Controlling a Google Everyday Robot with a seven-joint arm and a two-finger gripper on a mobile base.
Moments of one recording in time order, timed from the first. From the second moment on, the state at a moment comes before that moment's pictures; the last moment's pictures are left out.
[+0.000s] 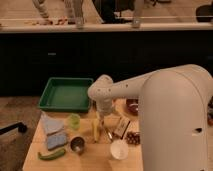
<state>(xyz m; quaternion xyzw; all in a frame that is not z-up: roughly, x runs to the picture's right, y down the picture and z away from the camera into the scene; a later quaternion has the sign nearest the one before) 0.020 0.175 0.814 -0.26 -0.27 -0.78 0.51</state>
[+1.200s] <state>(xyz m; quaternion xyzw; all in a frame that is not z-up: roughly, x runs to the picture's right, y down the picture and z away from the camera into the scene) 0.020 0.175 0.814 -0.26 -0.27 -0.78 0.51</state>
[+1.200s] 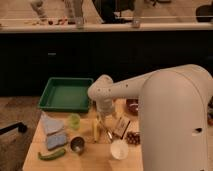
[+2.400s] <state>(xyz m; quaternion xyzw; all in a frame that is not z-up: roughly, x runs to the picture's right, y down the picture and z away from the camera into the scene) 0.023 0.181 0.814 -0.26 -0.28 -0.78 0.50</state>
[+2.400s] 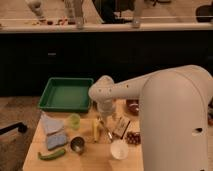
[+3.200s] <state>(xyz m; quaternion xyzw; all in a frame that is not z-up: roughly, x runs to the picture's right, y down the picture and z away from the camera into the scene) 0.007 0.215 0.827 -0.26 -0.33 -0.80 0.42</state>
